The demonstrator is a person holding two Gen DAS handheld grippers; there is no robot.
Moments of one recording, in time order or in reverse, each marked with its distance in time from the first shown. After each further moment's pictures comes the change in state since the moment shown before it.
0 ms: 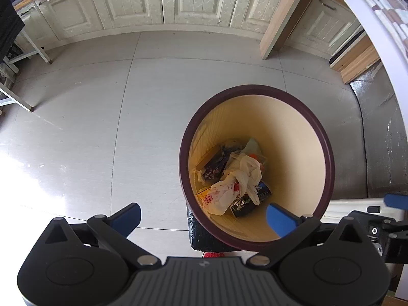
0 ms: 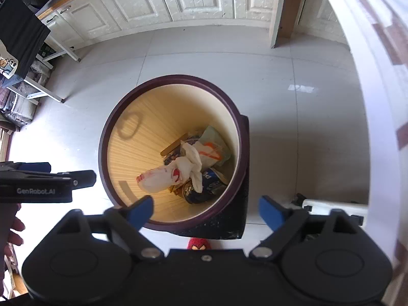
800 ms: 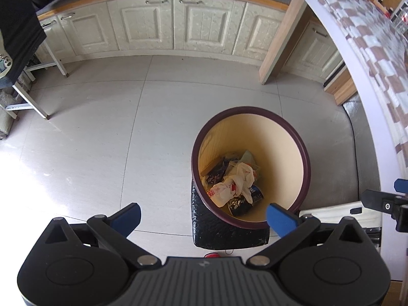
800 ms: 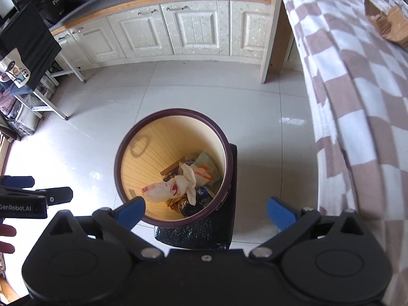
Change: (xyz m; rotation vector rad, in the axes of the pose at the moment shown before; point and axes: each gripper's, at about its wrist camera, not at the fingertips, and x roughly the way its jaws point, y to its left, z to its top) left arm -0.096 0.009 -0.045 -0.041 -0.122 0.003; right arm -0.095 0.009 -0.025 -0.042 -0.161 -0.038
